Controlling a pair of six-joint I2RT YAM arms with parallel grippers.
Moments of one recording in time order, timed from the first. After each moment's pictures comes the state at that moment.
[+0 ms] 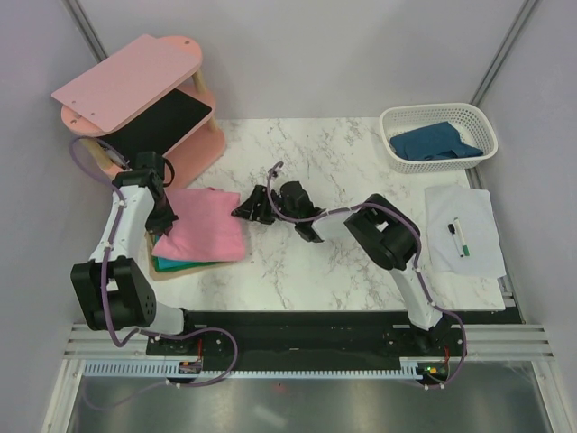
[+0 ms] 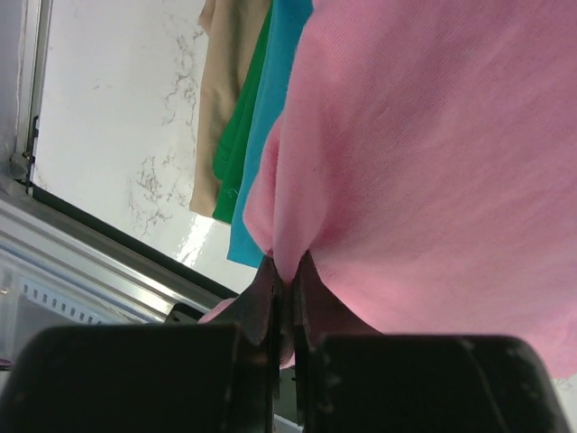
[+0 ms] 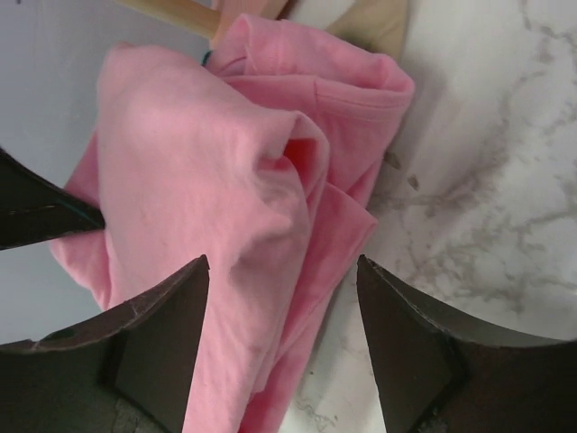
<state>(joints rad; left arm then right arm) 0.12 1.43 1.22 -1.10 -0.28 -0.35 0.79 2.24 1.28 0.72 -0.33 0.95</state>
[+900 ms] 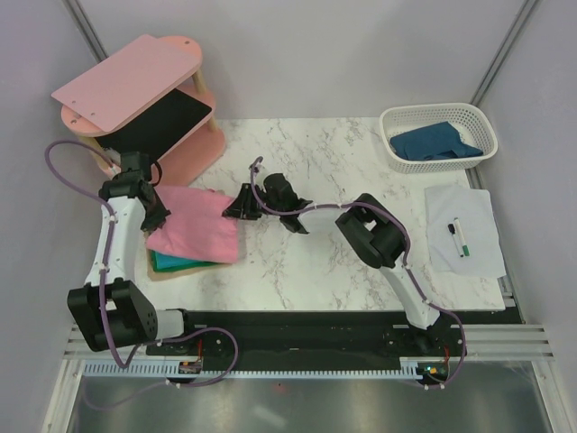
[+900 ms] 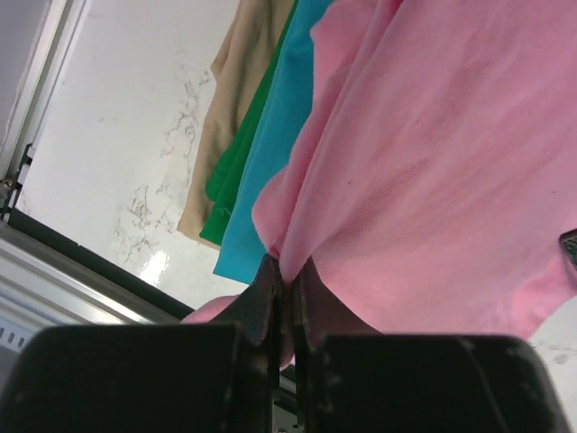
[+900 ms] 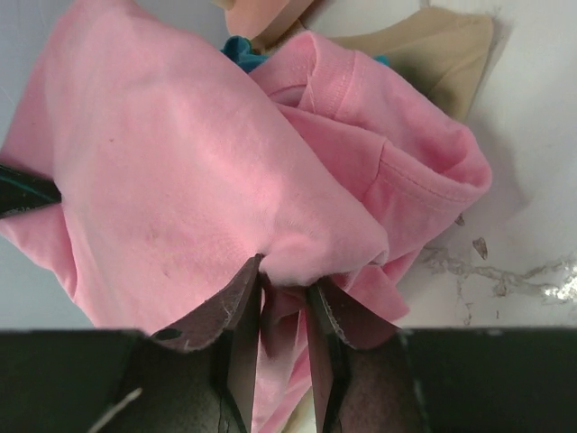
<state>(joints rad) 0.18 1.33 1.19 -1.01 -0.25 -0.37 0.82 2.35 1.54 0.54 -0.41 0.86</state>
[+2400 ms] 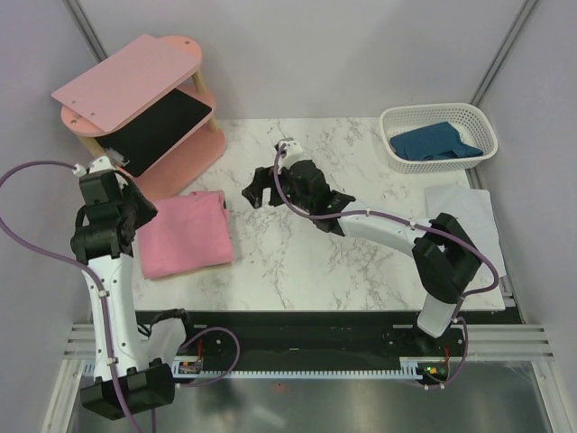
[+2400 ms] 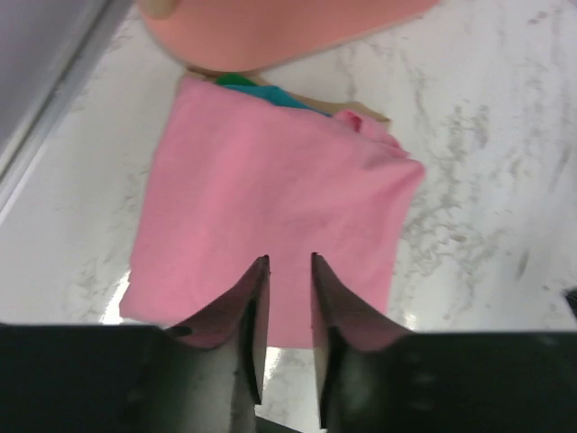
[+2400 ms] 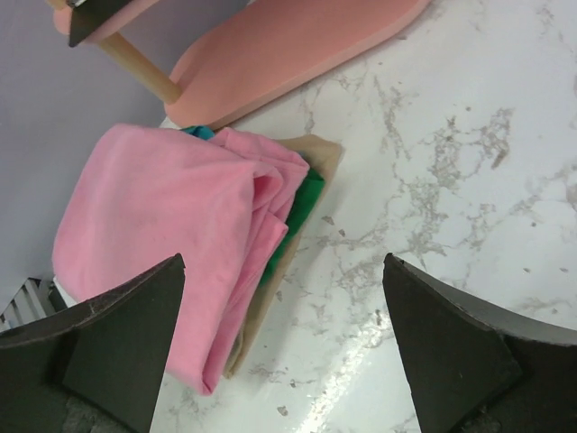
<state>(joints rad) 0.28 0.93 1.16 -0.91 -0.06 -0.34 0.84 1.78 1.28 0.26 0.00 0.48</state>
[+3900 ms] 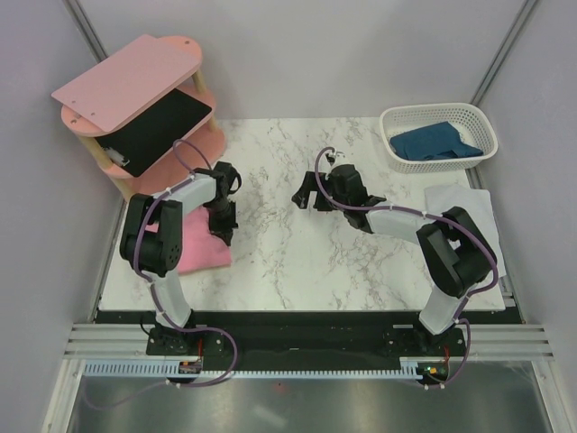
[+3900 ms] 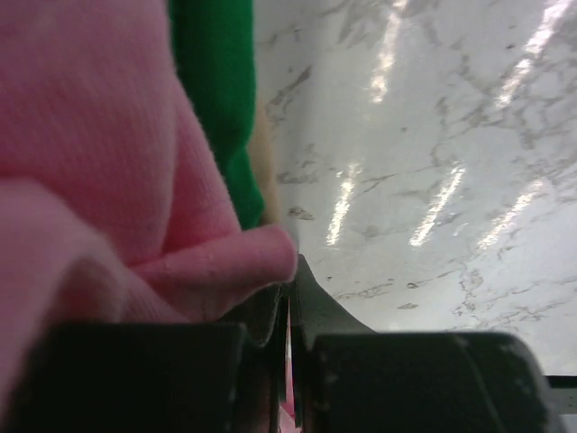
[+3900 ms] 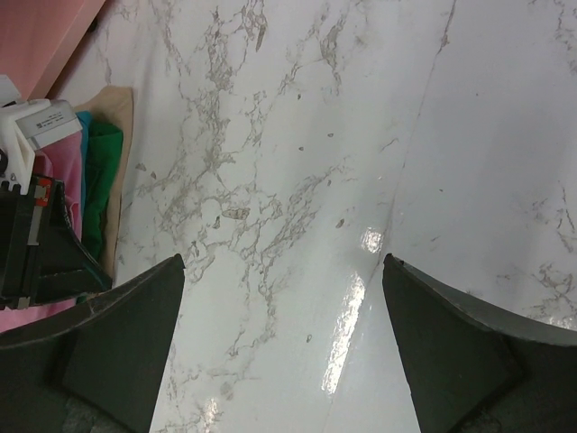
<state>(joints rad) -0.25 1.87 1.24 -0.91 0.01 -0.34 0.57 1.74 0.99 0.25 -0.09 0.57</state>
